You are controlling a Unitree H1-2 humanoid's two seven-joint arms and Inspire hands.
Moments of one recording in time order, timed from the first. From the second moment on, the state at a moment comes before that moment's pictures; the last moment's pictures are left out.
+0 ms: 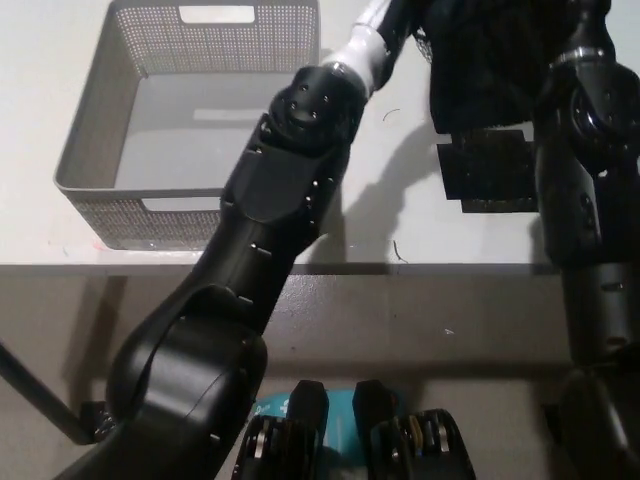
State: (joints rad) left_arm -1.24 -0.08 -0.01 0.91 -0.06 0.06 -0.07; right_arm -1.04 -0.07 -0.15 0.45 0.22 0.14 -0.22
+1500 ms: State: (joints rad) left_arm -0.80 0.21 0.21 0.12 -0.10 0.40 -0.03; right_arm -1.41 0.27 0.02 1.06 0.09 -0.09 -0.22
